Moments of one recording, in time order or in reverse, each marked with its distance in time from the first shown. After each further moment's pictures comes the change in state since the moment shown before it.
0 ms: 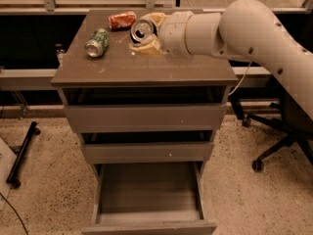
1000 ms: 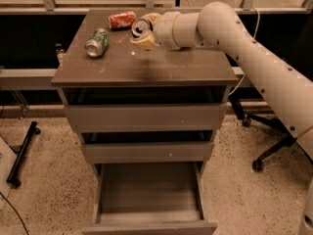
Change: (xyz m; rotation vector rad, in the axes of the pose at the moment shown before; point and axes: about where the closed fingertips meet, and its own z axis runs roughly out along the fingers) arm 0.074 -0.061 0.076 0.024 0.041 0.037
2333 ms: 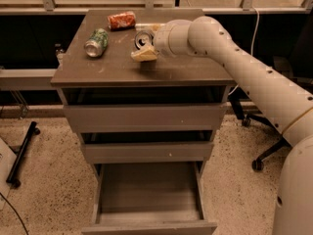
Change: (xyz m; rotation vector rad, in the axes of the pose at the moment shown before) arm 0.060 -0.008 0.035 0.043 0.094 0.062
